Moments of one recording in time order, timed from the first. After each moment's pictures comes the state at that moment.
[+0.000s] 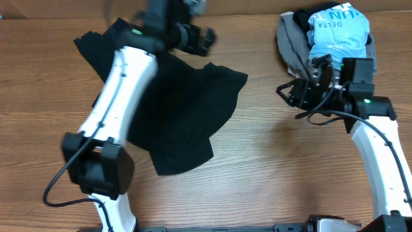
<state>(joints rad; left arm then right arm) -0.22 1.99 1.98 -0.78 0.33 0.01 -0.04 1.41 1.13 -0.69 -0.65 0.23</state>
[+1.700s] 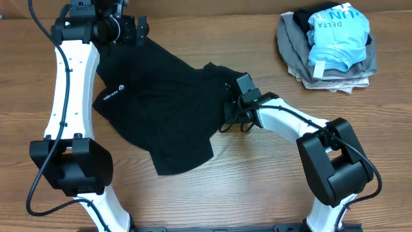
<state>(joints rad) 0.03 1.99 2.02 -0.88 0.23 0.09 0.47 1.95 1.16 -0.38 -0.10 0.38</state>
